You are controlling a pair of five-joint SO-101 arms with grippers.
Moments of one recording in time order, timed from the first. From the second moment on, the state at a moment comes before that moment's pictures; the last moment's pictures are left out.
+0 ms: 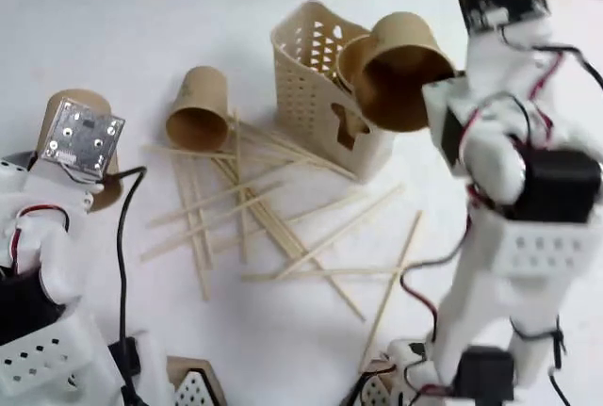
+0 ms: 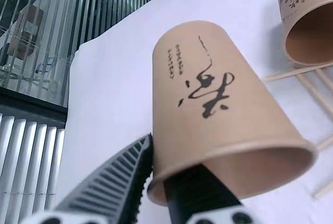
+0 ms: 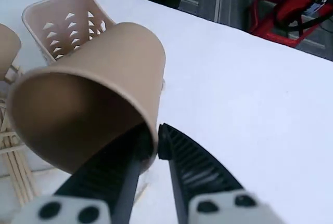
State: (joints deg) left arm -29.8 -61.4 36.1 70.1 -45.8; right arm -1.2 -17.4 -32.5 97.1 18.2
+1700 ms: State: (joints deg) left arm -14.7 -61.4 29.8 69.0 -31.2; right arm -1.4 -3.4 -36.3 95.7 15.3
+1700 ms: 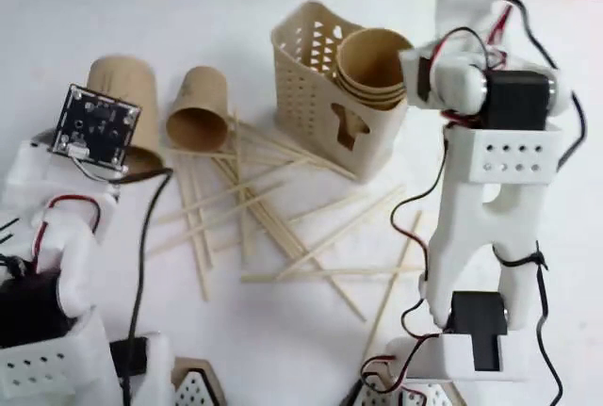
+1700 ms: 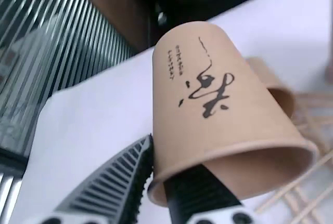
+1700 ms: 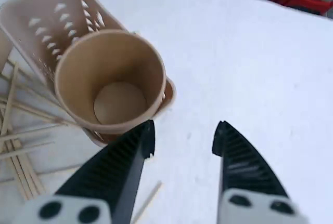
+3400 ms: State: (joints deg) left arm 25.6 16.8 -58.0 91.2 -26.8; right arm 16.9 -3.4 13.3 65.2 2.9
